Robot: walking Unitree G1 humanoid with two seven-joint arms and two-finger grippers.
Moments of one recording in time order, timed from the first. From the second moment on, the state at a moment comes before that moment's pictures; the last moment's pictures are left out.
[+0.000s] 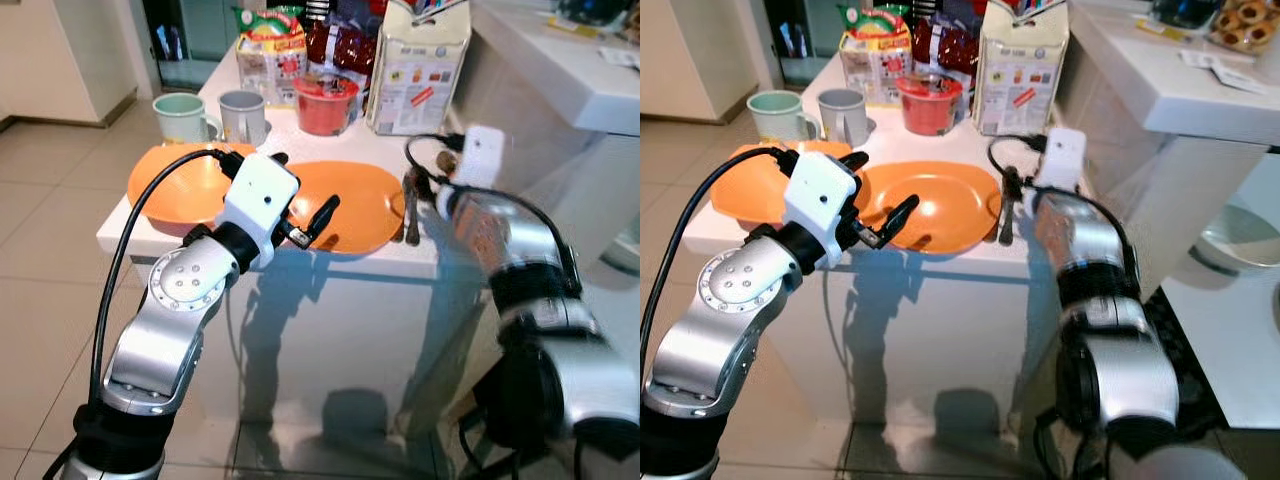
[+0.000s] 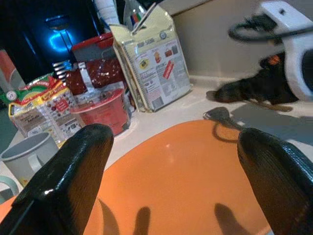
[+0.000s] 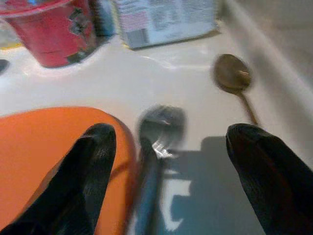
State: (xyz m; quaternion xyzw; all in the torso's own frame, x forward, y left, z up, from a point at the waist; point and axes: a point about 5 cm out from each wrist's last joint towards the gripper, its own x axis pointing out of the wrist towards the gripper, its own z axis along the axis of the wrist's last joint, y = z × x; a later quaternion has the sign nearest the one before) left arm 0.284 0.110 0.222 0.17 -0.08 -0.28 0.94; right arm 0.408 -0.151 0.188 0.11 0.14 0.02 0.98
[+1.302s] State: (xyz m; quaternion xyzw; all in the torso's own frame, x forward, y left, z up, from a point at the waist) left arm 0.257 0.116 0.226 0.17 -0.06 -0.28 0.94; right arm 0.411 -0.171 0.171 0.08 0.15 -0.04 0.98
